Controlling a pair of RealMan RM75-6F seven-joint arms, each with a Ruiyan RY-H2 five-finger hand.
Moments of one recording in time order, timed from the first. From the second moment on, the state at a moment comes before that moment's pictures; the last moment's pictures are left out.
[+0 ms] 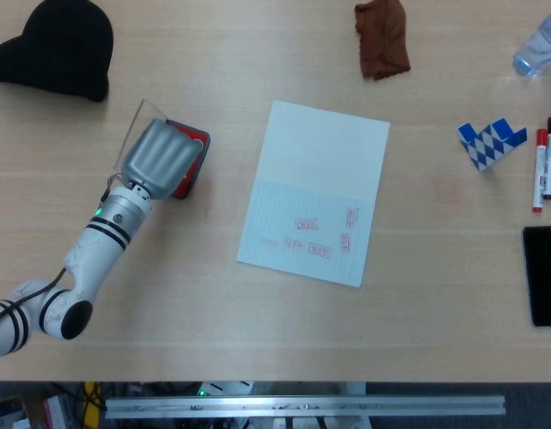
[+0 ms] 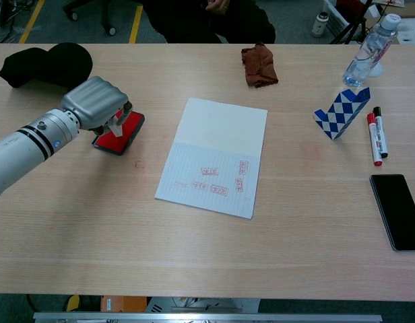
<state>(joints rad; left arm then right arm) -0.72 -1.62 -0.08 -1.23 1.25 0.91 0.60 0.08 -1.03 0.09 -1.52 -1.42 1.40 0.16</state>
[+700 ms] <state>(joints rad) -0.77 -1.67 -0.08 -1.08 1.24 0.84 0.53 0.07 -1.03 0.09 -1.53 -1.41 1.41 0.15</state>
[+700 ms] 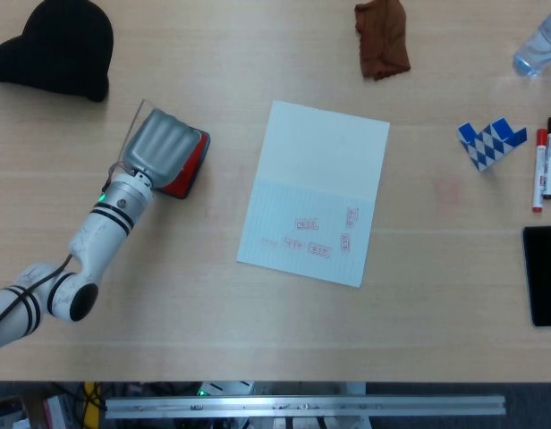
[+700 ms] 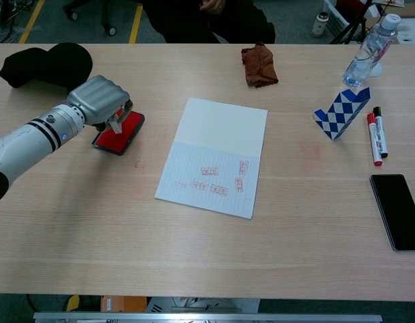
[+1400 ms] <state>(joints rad) -0.78 -1.70 -0.08 -1.05 1.20 0.81 0.57 0.06 -1.02 0.09 -1.52 -1.41 1.42 0.15</state>
